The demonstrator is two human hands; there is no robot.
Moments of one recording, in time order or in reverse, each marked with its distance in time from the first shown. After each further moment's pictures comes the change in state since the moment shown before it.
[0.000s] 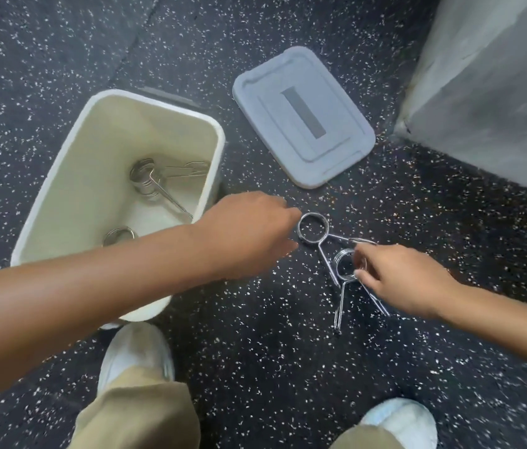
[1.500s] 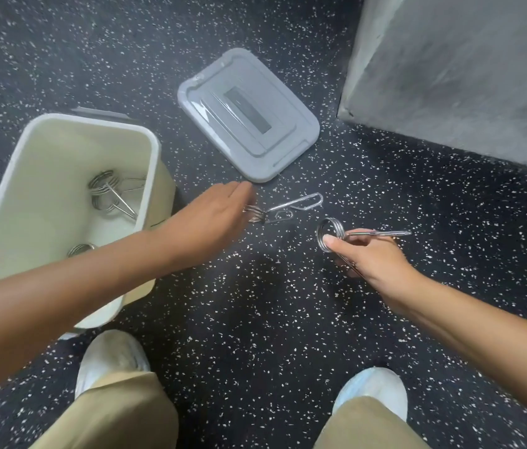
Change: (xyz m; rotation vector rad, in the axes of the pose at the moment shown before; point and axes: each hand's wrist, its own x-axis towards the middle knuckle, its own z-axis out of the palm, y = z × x) left_hand 0.022 0.009 0.021 -0.240 0.061 0.009; right_hand -0.031 0.022 0.026 1.367 0.192 0.445
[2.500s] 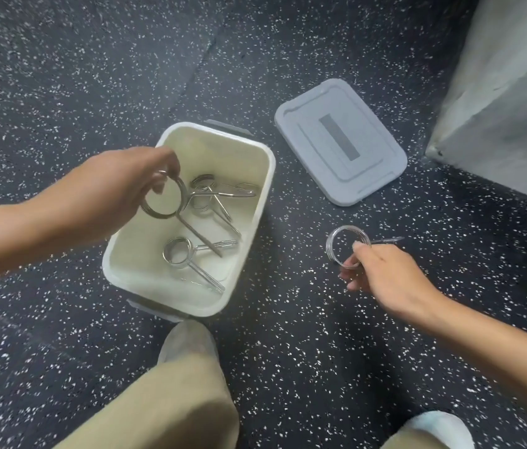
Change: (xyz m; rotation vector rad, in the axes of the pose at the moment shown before) left_hand -0.162 -0.110 -0.141 0.127 0.204 -0.299; right_hand -0.027 -0.071 0.100 -0.466 -0.078 -0.228
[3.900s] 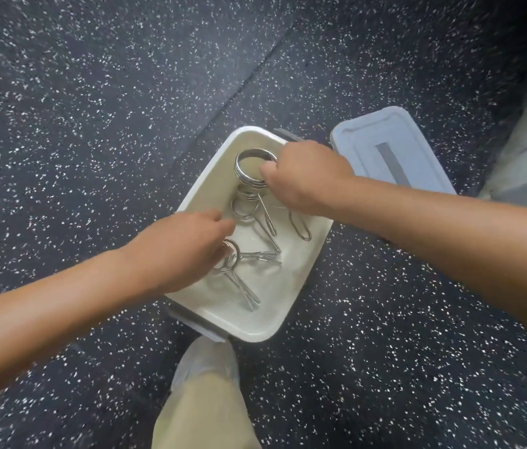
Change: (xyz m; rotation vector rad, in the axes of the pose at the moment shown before) left_hand -0.031 -0.028 0.071 0.087 -0.201 -0.071; right_hand 0.072 -0.235 0.087 -0.732 -0.028 -0.437
